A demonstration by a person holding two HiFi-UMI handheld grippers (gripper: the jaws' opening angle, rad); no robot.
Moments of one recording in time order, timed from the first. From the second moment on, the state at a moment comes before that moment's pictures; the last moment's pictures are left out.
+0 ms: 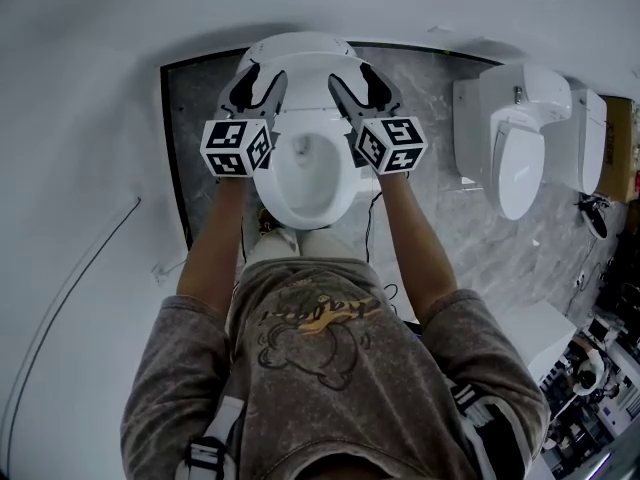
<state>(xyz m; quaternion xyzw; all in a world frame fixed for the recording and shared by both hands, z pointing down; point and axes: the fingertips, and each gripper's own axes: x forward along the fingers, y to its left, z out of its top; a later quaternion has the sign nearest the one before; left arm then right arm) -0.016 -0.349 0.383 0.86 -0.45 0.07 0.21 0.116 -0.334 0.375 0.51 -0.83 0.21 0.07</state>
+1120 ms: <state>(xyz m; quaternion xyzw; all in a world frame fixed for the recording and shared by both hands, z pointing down) 0.000 -0.350 0.404 0.87 -0.40 0.12 0.25 0.124 -0.336 0.400 0.46 -0.85 0.24 0.12</state>
